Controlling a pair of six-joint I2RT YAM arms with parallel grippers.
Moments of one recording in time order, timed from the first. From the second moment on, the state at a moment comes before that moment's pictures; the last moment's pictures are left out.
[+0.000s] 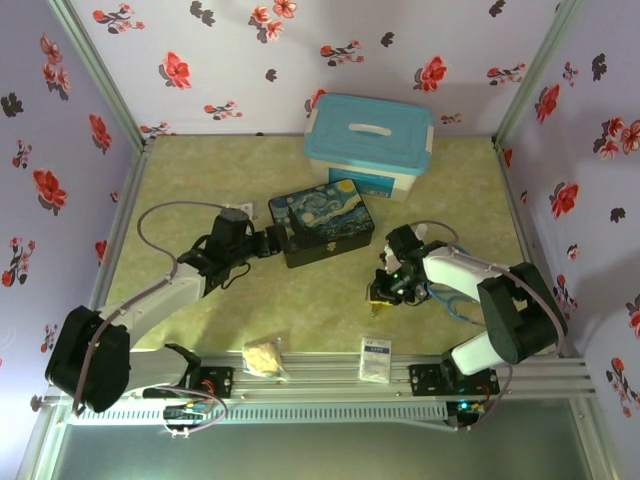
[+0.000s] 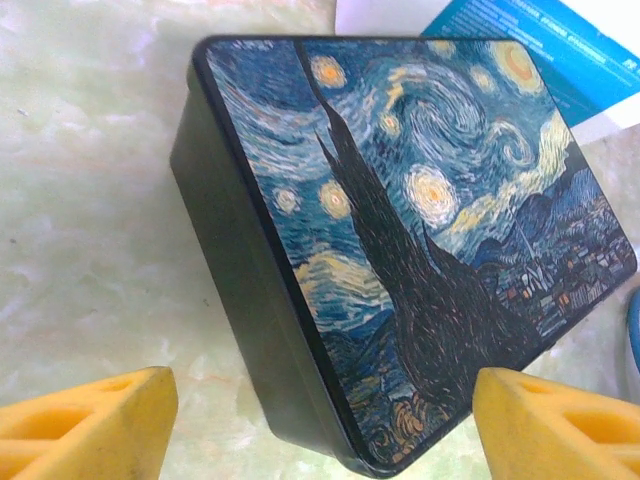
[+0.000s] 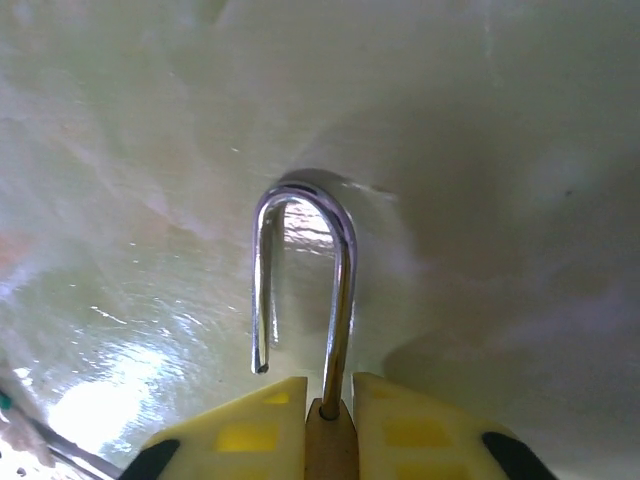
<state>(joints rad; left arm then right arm) -0.56 1.24 0.68 -0.08 0.02 -0.60 0.45 1.48 0.69 -0.61 -0.44 0.52</state>
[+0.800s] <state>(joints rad) -0.60 1.27 0.69 -0.08 -0.01 -0.59 0.45 1.43 0.74 -0.65 -0.26 0.50</state>
